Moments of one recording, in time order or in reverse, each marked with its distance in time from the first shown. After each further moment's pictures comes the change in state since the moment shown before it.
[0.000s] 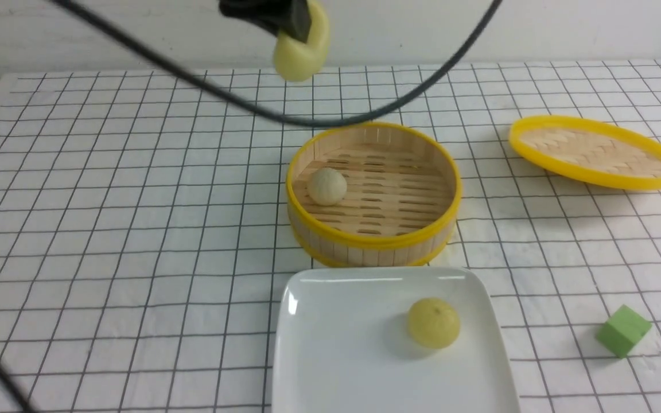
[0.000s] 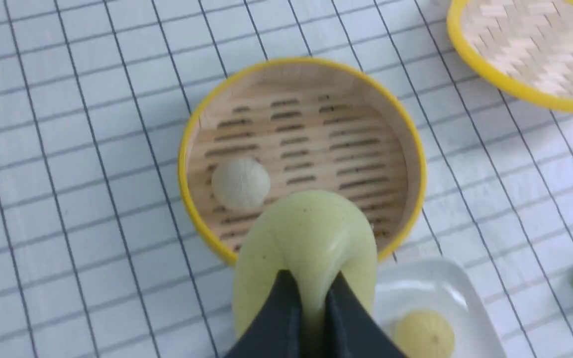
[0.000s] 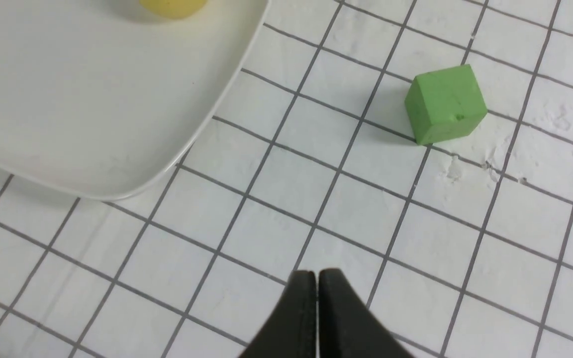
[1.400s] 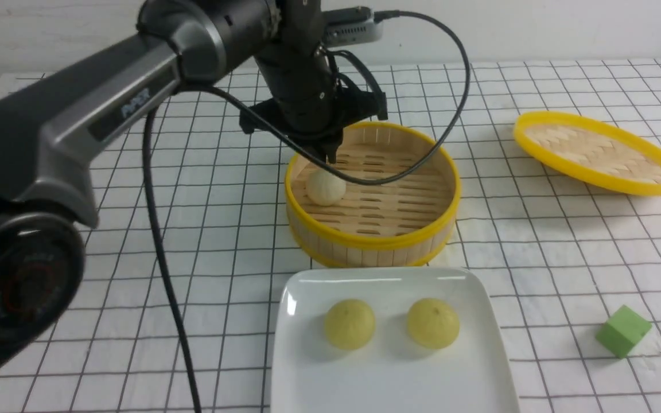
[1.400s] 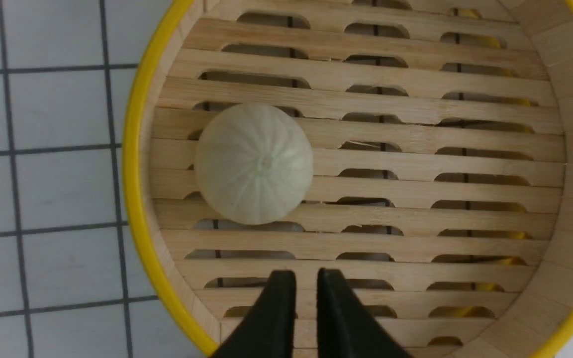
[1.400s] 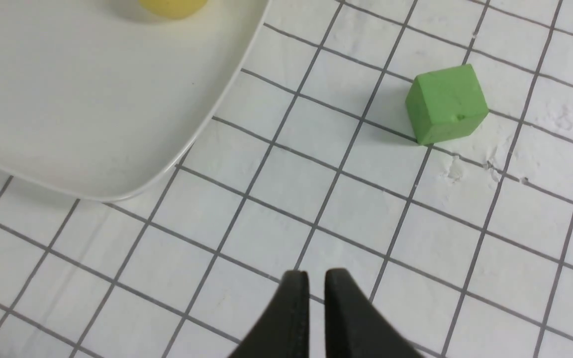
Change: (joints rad) right arm 0.000 0.000 0.000 0.004 0.000 0.000; left arm 0.060 0.482 -0.078 -0.009 -0.154 -0.209
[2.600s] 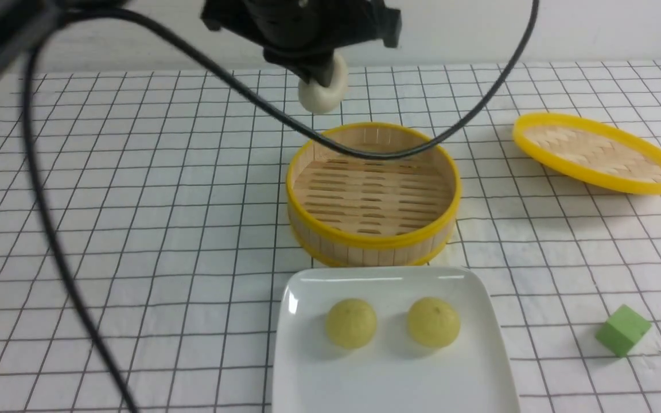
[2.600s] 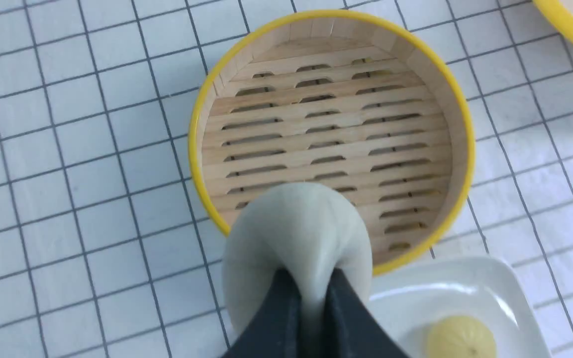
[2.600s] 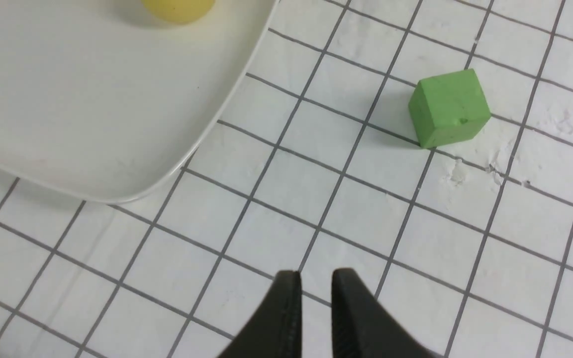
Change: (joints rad) right arm 0.000 -0.001 0.000 0.000 -0.008 0.000; left arm -0.140 -0.359 0.027 0.153 0.151 0.121
